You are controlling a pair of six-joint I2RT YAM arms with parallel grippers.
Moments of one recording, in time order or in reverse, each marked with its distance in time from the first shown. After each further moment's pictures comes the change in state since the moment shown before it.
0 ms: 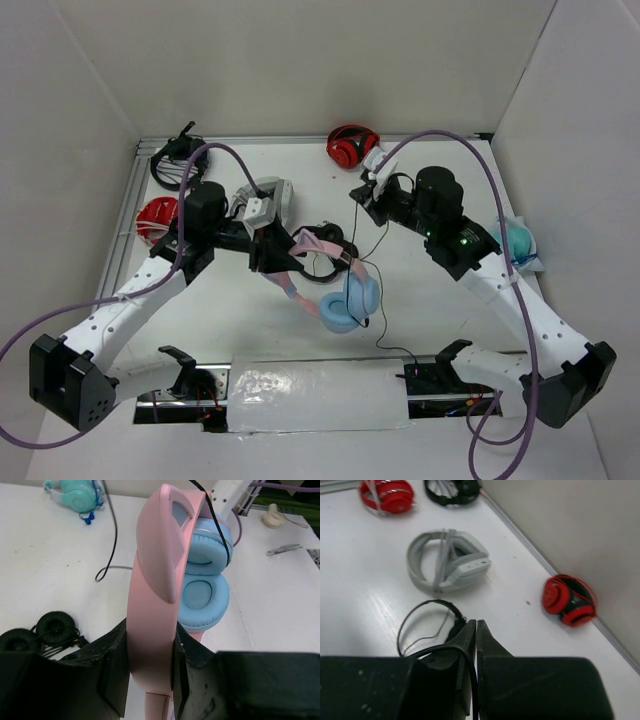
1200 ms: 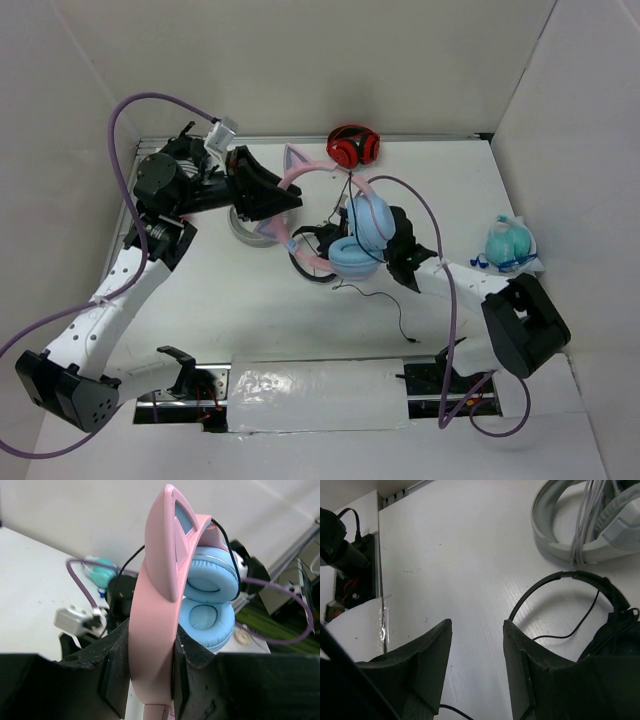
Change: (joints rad) left arm 0.057 -0.005 0.261 0.315 -0.203 -0.774; right arm -0.008 0.303 -0.476 0.681 -0.505 0.425
